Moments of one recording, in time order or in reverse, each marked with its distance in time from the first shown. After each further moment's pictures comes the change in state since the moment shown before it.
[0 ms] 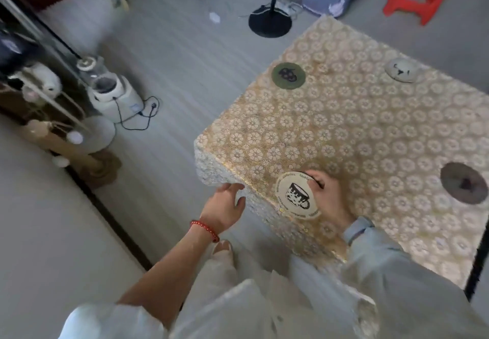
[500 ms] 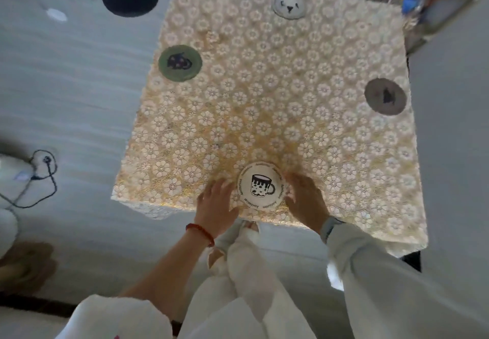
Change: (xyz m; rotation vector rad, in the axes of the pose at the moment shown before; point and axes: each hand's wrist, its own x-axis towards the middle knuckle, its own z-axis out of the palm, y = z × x) left_hand 0.117 0.026 0.059 0.371 -0.311 0.419; right_hand -0.014 0.078 0.014 -0.408 0.064 0.317
